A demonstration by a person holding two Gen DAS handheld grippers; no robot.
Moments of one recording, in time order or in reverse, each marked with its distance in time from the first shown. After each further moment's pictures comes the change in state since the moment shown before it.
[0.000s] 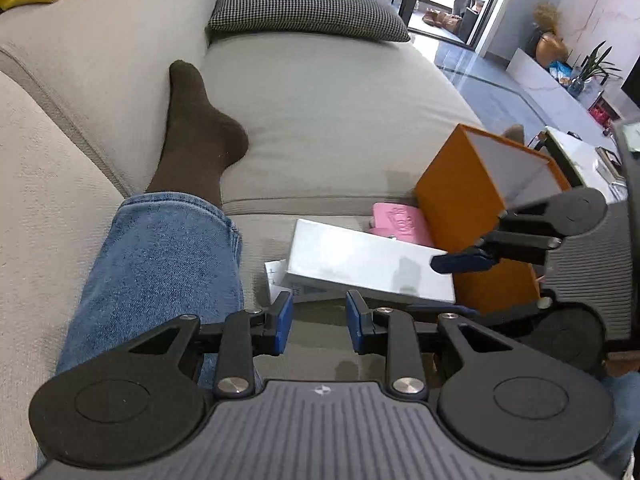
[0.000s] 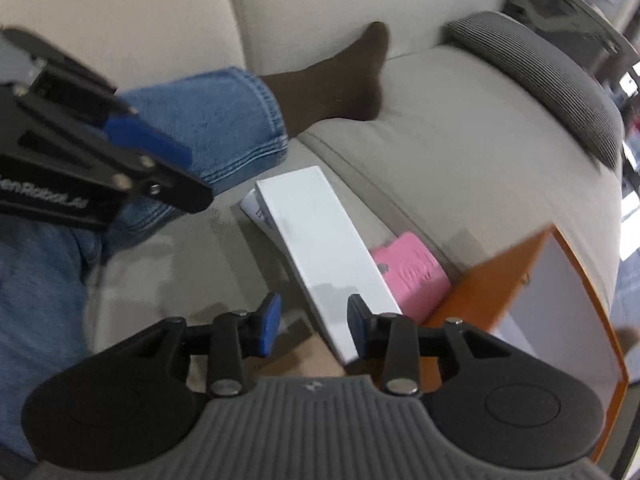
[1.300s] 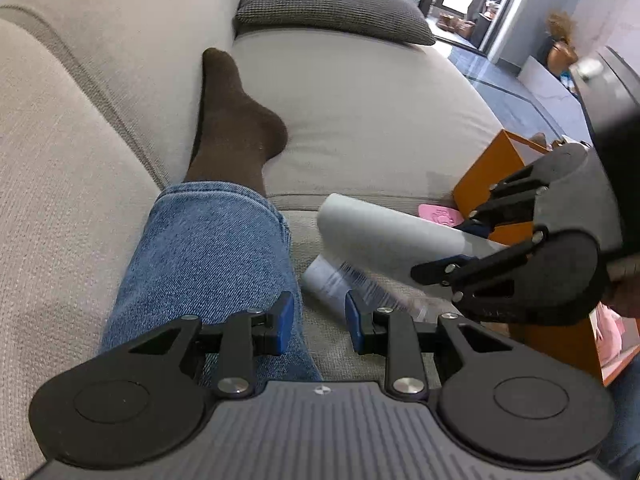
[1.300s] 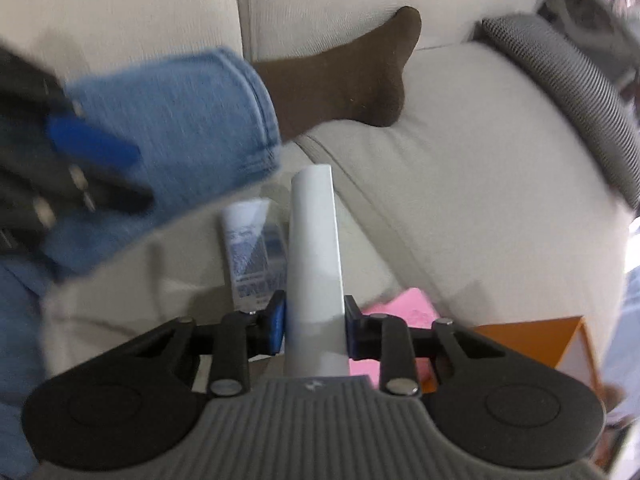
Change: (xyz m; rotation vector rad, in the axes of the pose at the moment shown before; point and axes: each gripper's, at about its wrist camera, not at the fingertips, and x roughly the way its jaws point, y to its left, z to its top) left arm -0.005 0.046 -0.004 -0.024 -0.007 0.004; right arm 0.041 -0.009 0.057 -0.059 0.101 0.019
